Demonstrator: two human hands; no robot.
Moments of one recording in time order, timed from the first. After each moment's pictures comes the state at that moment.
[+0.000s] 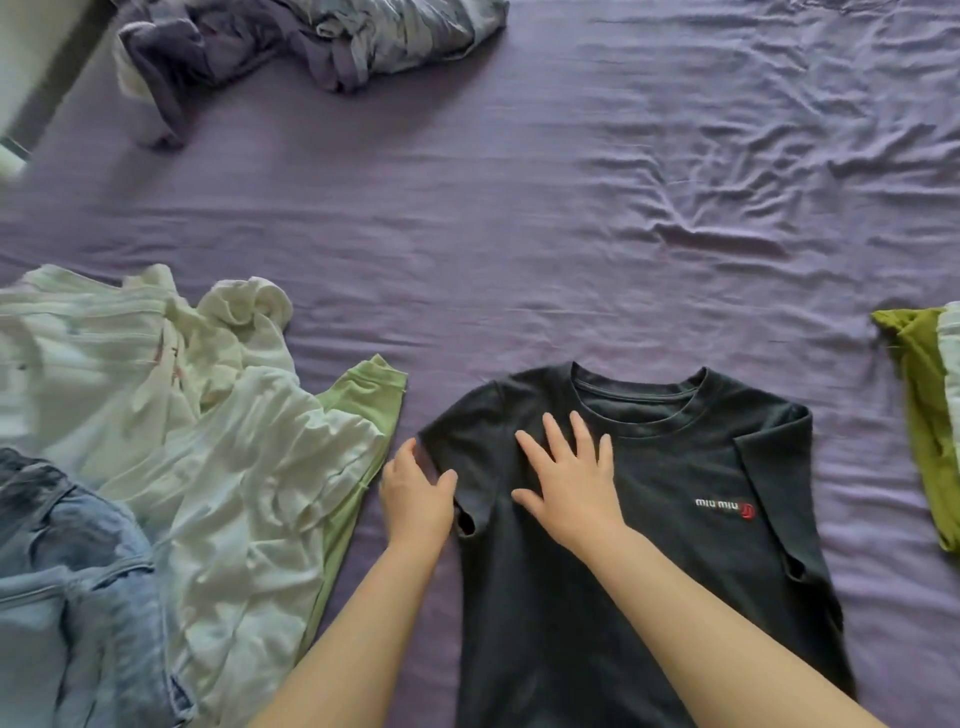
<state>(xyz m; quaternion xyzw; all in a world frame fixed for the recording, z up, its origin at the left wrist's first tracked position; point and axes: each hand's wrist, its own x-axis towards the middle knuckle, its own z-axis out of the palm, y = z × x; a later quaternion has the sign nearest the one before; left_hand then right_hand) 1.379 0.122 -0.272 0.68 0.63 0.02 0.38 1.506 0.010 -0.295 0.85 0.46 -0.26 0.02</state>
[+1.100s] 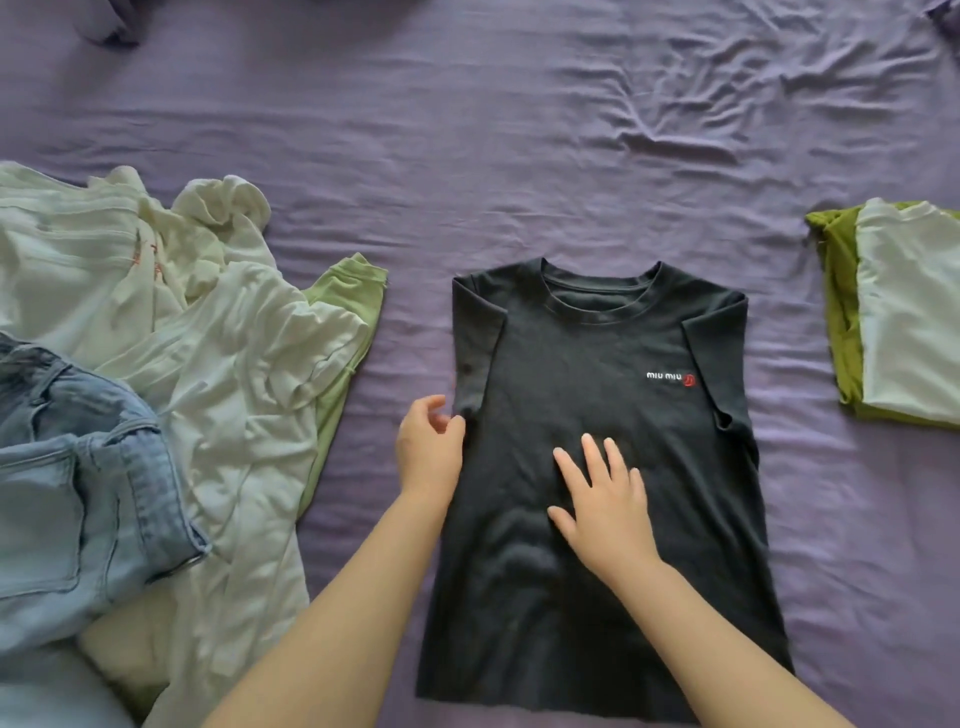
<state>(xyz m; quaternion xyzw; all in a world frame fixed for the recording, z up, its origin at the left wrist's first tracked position) 1.332 0.037 -0.263 0.62 0.60 0.06 0.50 1.419 -0.147 -0.279 0.87 0.39 -0.29 0.07</state>
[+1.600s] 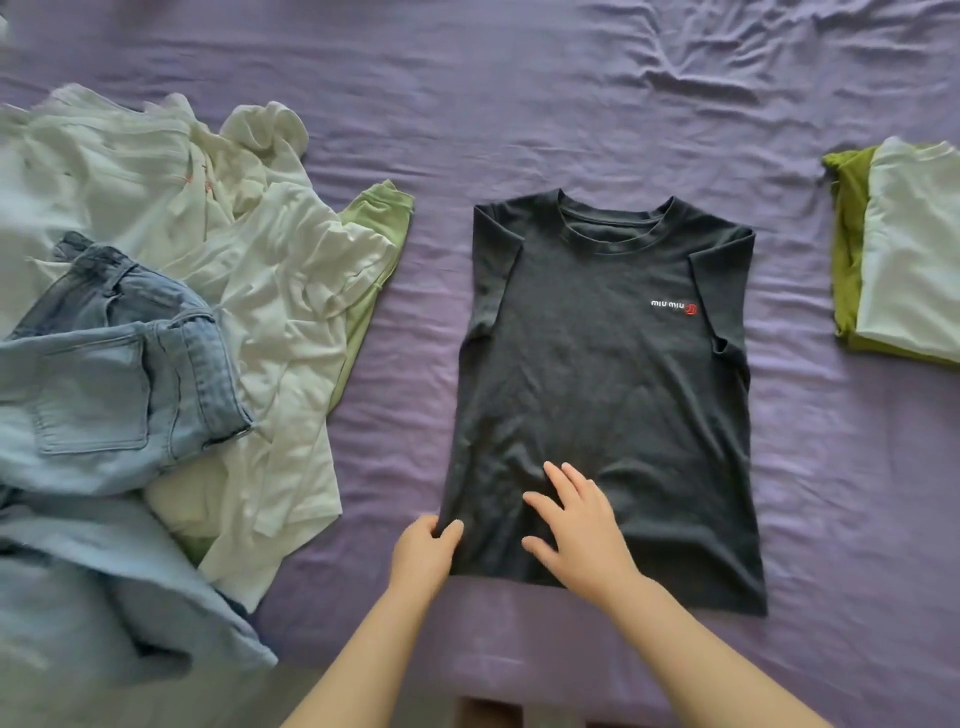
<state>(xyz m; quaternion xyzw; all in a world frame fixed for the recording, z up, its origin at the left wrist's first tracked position) 1.174 -0.096 -0.262 0.56 0.64 -0.17 0.50 1.330 -0.225 -0.267 0.80 0.48 -0.36 -0.02</state>
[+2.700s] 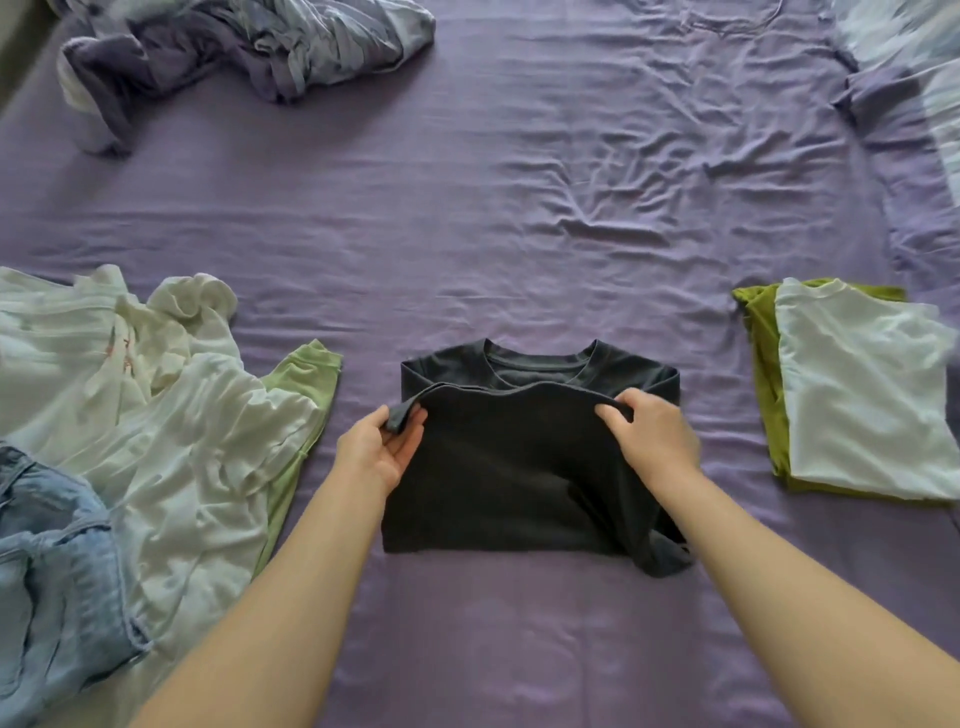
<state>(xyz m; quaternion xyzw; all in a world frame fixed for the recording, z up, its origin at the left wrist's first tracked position) 1.425 0.096 -0.210 0.14 0.61 0.17 0.76 1.616 -0.113 -0.223 0.94 0.21 -0.20 -0.16</state>
